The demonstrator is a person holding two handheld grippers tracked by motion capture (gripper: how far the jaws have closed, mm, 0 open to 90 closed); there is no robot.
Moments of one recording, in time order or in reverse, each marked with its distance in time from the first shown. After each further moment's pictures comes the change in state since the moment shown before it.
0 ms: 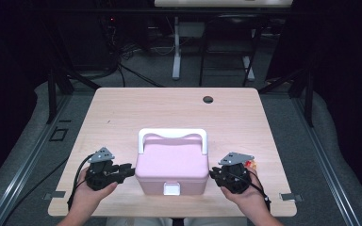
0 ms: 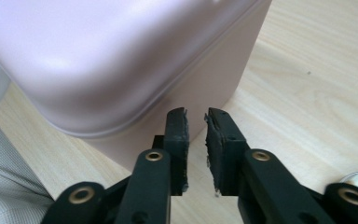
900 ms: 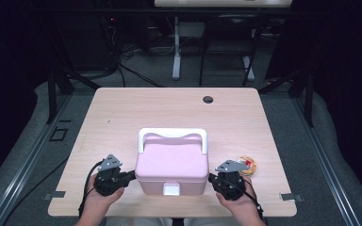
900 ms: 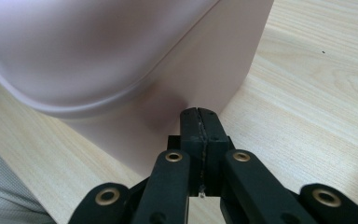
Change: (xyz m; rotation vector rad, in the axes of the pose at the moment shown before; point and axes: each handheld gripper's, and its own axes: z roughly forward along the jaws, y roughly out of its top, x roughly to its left) left arm -0.011 -0.024 0.027 -0.006 0.041 -0.012; right arm 0.014 -0.024 0.021 -0.035 -0.027 0.089
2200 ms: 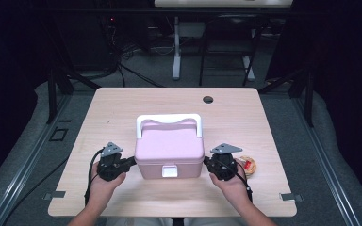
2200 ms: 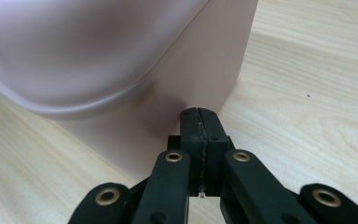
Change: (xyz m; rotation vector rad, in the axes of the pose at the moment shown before) left arm 0.024 0.020 0.020 -0.045 0.076 -0.040; right arm -0.022 0.031 0.039 -0.052 -0.028 0.041
